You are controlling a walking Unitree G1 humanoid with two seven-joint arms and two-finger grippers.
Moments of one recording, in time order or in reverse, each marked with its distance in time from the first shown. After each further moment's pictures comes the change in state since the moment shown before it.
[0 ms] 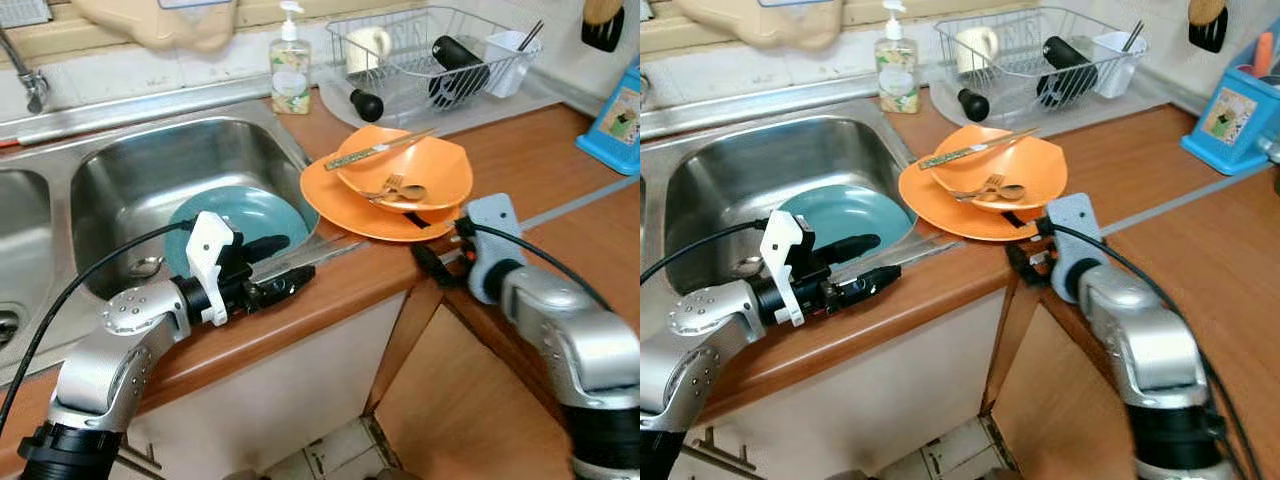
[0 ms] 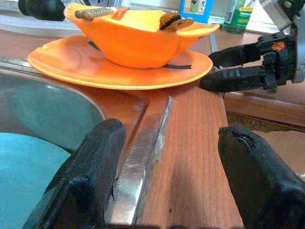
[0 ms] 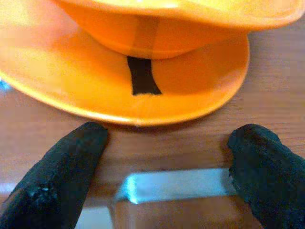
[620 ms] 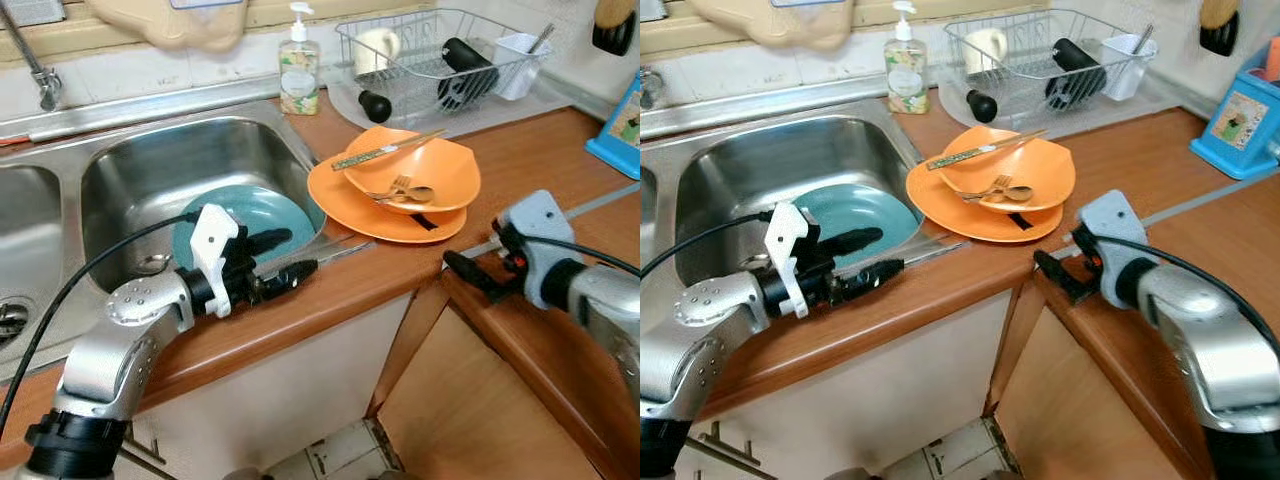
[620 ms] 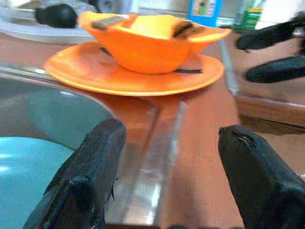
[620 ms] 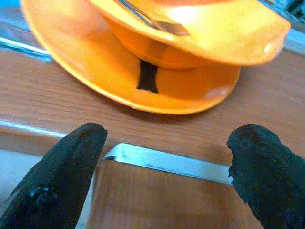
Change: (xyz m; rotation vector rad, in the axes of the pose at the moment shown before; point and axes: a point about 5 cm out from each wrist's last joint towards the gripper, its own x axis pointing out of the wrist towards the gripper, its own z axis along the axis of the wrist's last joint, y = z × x) left arm 0.009 0.008 0.006 0.035 -0.007 0.034; right arm -0.037 -0.027 0.009 -0.197 -0.044 0.128
